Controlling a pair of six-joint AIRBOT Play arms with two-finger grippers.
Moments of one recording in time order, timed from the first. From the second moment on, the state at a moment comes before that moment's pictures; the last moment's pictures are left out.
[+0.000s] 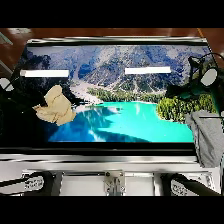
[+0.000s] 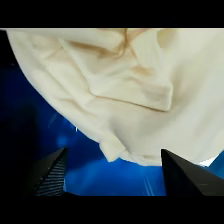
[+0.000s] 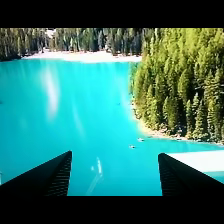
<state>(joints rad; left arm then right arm) 0.20 -1.41 1.21 1.45 -1.22 -1.78 -0.05 -1.28 1.29 -1.43 1.20 1.59</state>
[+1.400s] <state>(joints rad) -0.40 -1.05 1.64 1.18 -0.97 -1.62 -0.05 -0.93 1.29 -1.28 1.24 1.53</state>
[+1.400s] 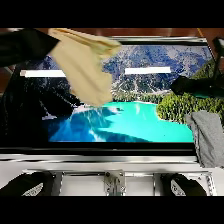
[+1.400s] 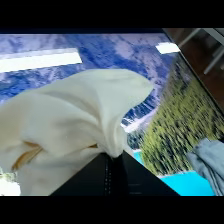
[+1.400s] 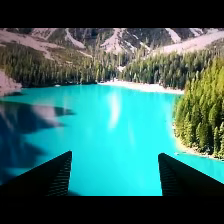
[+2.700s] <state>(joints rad) -0.46 -1.28 0.86 0.91 -1.15 -1.56 -0.05 -1.26 0.89 -0.97 1.00 1.42</state>
